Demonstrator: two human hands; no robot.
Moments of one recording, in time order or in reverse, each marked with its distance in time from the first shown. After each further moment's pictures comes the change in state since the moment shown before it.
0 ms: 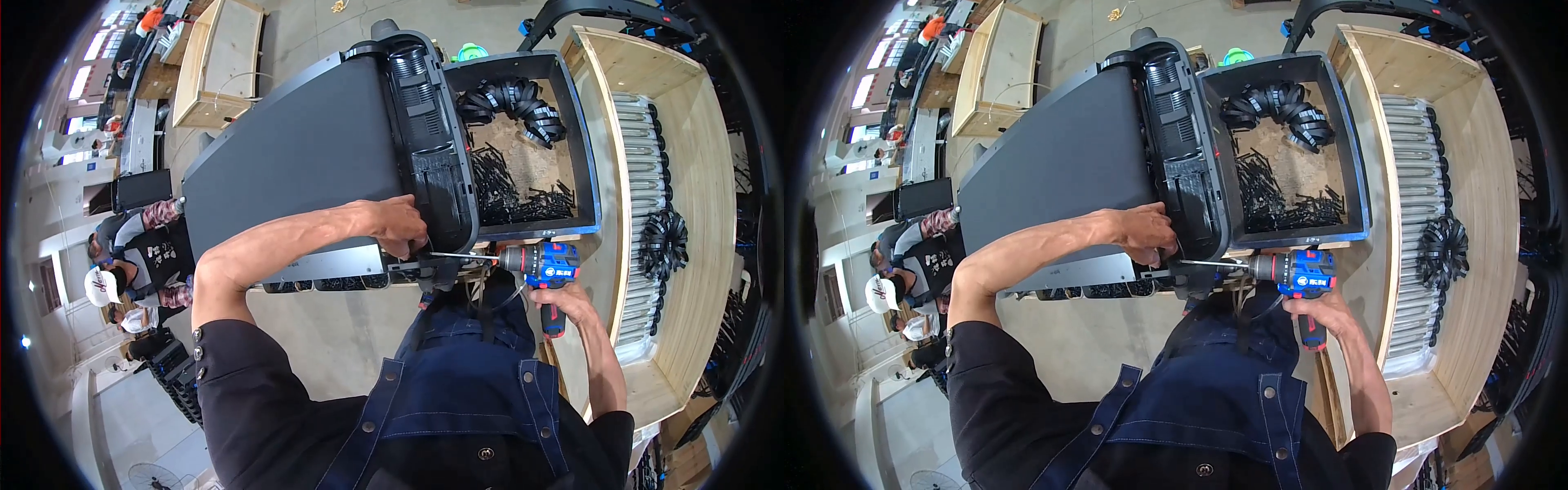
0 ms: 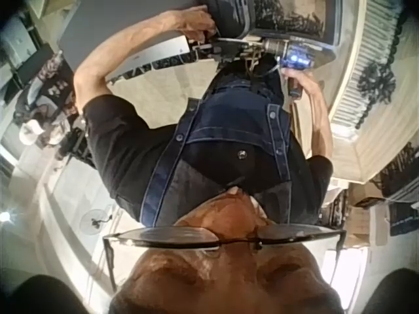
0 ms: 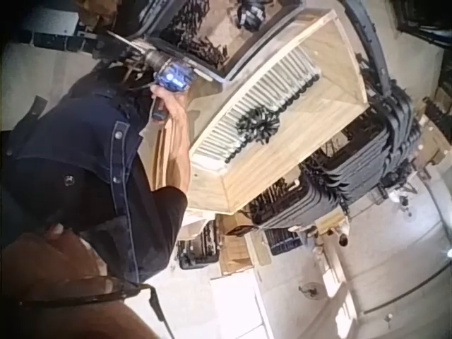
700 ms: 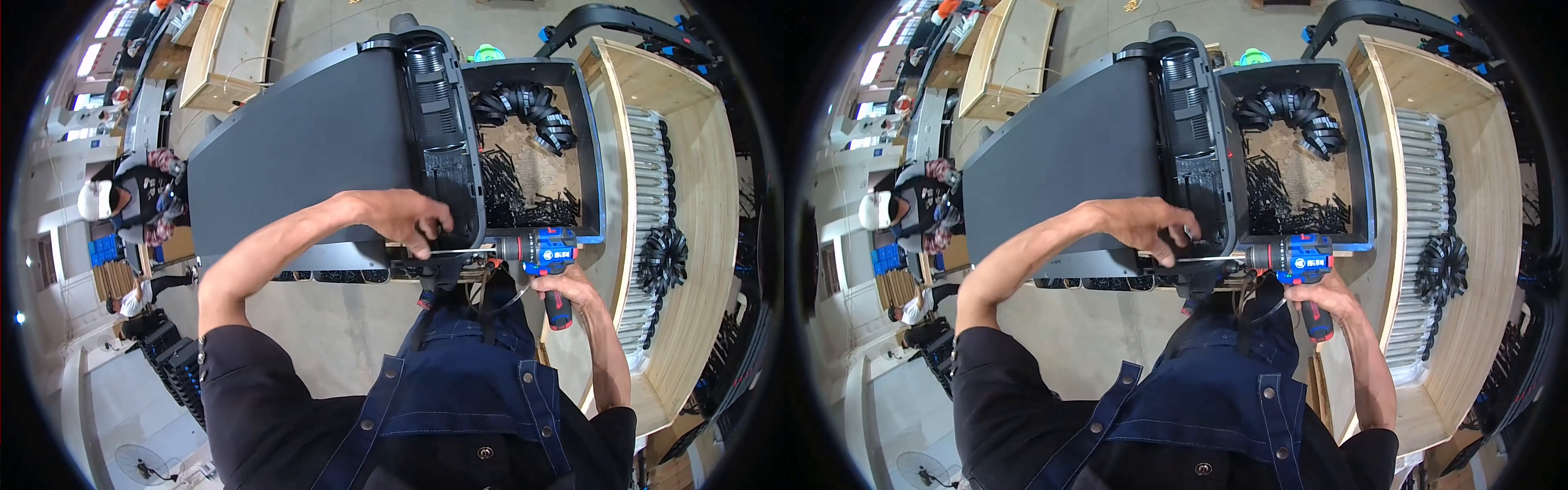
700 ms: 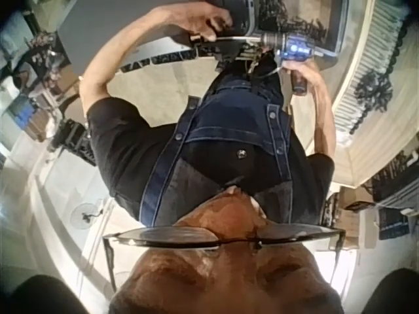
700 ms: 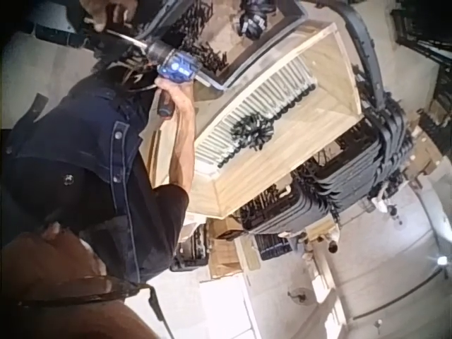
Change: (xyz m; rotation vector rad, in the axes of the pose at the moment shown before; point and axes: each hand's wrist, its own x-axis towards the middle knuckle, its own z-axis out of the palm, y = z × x) left_hand -0.040 0.018 -0.019 -0.821 0.237 -0.057; right_hand 0.023 -0.033 -0.002 -0.066 -0.109 -0.002
